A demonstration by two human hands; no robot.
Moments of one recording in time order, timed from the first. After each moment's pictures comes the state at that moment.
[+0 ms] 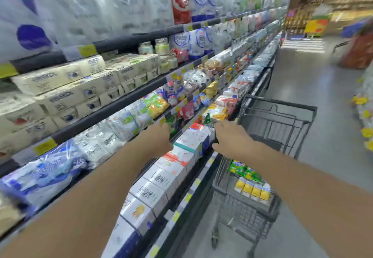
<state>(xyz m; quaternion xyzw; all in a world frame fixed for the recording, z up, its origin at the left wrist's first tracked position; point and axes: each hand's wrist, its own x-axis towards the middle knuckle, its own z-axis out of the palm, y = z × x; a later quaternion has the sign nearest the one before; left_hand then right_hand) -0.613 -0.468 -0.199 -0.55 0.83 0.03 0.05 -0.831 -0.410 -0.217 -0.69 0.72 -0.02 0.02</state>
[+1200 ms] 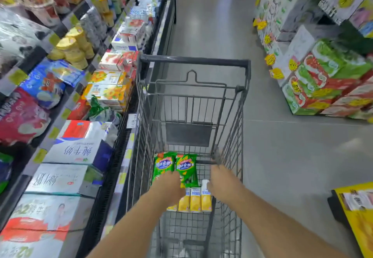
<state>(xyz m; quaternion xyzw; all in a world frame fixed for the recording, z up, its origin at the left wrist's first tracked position) -1.081 -0.697 -0.555 -0.32 0.87 0.24 0.28 -1.205 -0.571 -0.535 -0.36 0.88 0.01 0.31</state>
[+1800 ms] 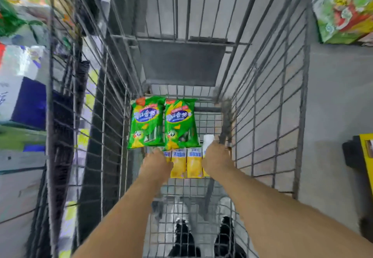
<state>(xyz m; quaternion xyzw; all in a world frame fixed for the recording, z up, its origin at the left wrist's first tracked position) -1.094 -0.701 -0.831 -0.49 0.75 0.31 0.32 -1.217 -0.590 -0.815 -0.18 0.90 0.01 0.40</state>
